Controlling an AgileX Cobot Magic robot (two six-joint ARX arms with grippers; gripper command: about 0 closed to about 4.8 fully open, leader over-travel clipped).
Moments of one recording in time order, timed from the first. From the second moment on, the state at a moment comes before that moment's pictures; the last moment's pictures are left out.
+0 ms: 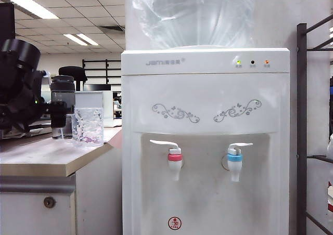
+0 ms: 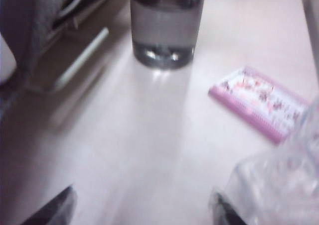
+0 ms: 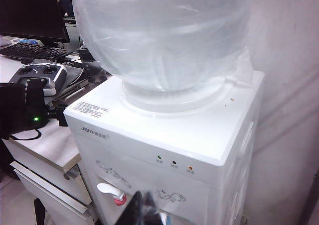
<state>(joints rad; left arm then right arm) -0.08 1.97 0.99 0.60 -0.25 -0.11 0.00 0.45 0.82 -0.48 -0.49 0.08</state>
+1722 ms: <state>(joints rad) -0.02 2.01 0.94 0.82 -0.05 0.02 0.01 0.47 0.82 -0.51 -0.49 0.08</state>
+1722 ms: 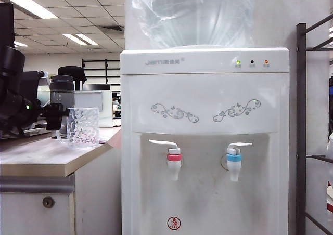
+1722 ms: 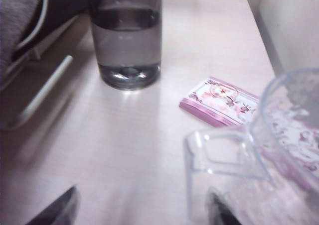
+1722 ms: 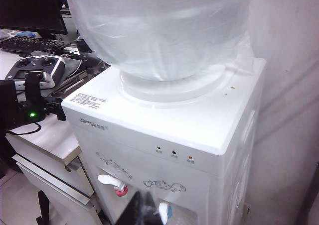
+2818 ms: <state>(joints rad) -0.02 2.18 1.16 0.77 0.02 0.04 0.01 0.46 0.82 -0.56 -0.49 0.08</state>
